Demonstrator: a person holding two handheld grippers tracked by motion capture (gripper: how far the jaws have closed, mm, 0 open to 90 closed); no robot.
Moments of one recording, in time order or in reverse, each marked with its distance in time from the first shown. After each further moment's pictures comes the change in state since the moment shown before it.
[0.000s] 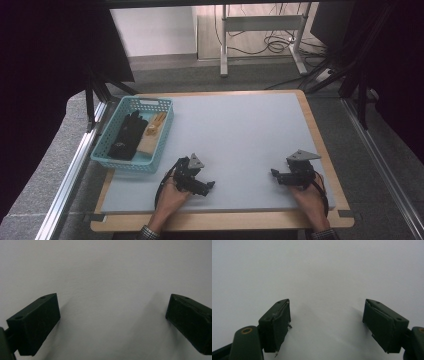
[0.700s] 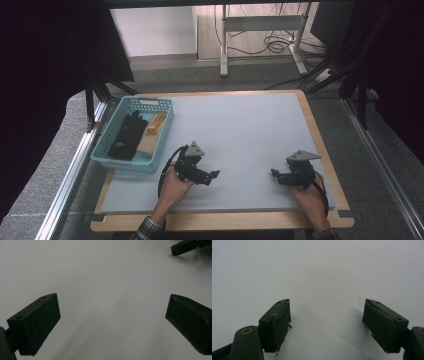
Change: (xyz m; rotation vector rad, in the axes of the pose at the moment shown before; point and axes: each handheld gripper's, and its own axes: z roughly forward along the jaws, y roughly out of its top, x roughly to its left) left arm 0.006 0.032 -0.019 -0.114 -0.071 -0.030; right arm 0.000 0.000 0.000 0.000 0.001 0.001
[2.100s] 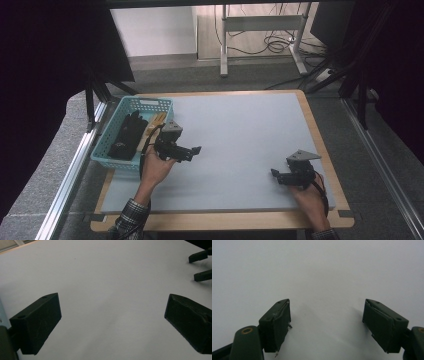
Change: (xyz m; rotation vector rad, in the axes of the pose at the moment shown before) left arm 0.056 0.032 -0.051 -0.048 0.082 -0.069; right arm 0.000 0.000 0.000 0.000 0.000 0.001
